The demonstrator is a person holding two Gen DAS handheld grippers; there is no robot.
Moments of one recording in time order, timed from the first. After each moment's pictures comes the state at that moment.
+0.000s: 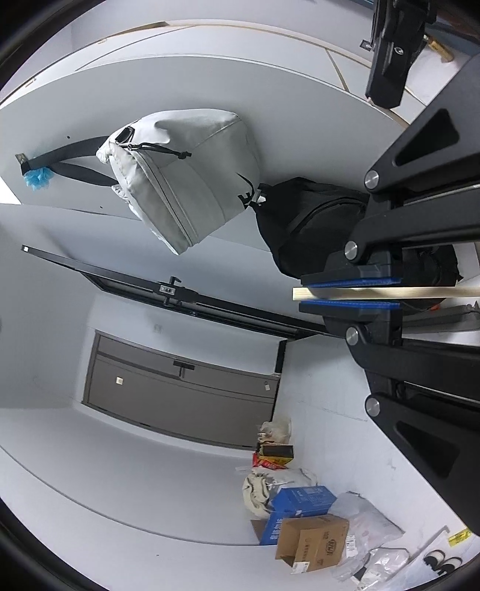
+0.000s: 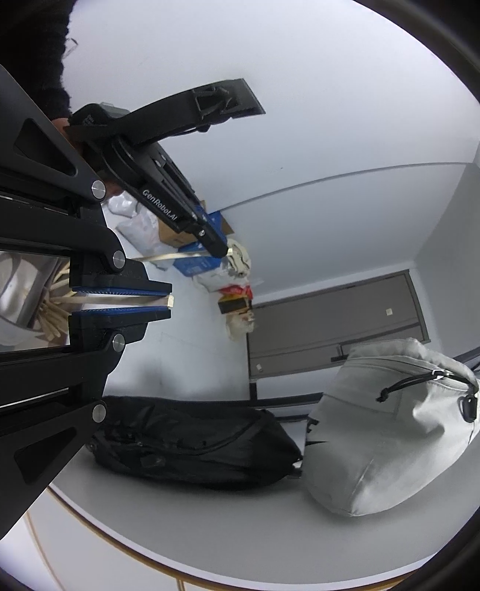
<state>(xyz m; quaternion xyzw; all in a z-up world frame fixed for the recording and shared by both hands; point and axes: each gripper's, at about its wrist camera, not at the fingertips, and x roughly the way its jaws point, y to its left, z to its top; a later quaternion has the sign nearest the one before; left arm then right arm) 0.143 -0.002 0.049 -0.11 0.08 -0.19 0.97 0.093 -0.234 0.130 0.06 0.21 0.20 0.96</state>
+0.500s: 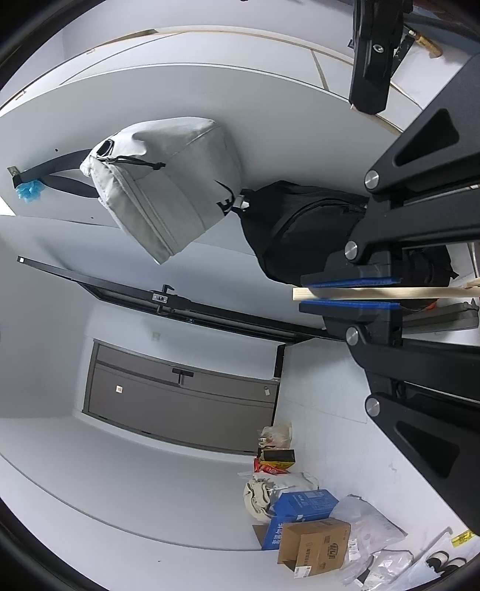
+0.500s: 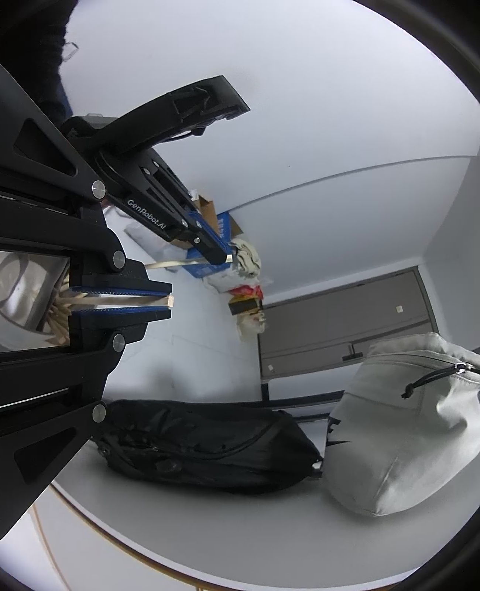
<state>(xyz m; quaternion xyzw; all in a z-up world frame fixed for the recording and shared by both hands) 0.144 -0.012 0.027 -0.10 0.08 -0.20 0.97 0.099 -0.235 0.116 0.07 0.23 0.20 0.95</state>
